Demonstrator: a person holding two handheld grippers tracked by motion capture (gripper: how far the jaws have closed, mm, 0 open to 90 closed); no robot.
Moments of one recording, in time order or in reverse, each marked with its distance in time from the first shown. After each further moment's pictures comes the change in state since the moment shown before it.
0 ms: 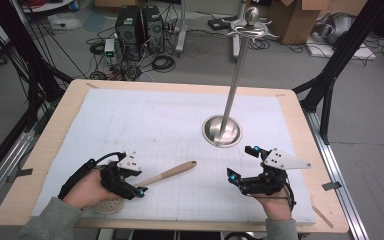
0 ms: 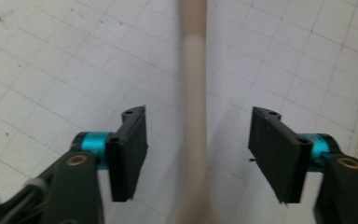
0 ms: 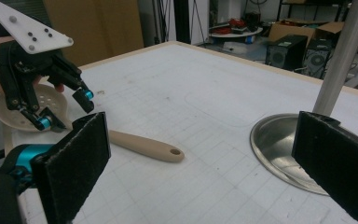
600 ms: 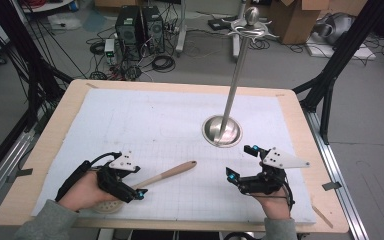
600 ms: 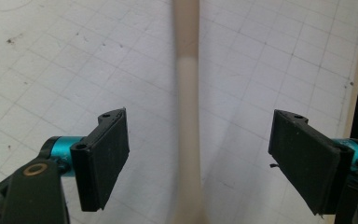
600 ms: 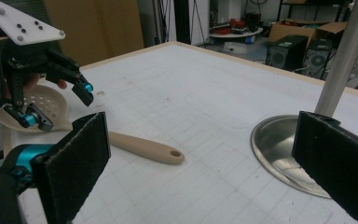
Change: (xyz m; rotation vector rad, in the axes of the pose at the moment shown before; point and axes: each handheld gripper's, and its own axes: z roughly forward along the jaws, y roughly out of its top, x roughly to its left) left arm 0.001 -0.007 -0.007 -0.128 -0.019 -0.015; right arm 0.000 0.001 0.003 0.001 0.002 0.004
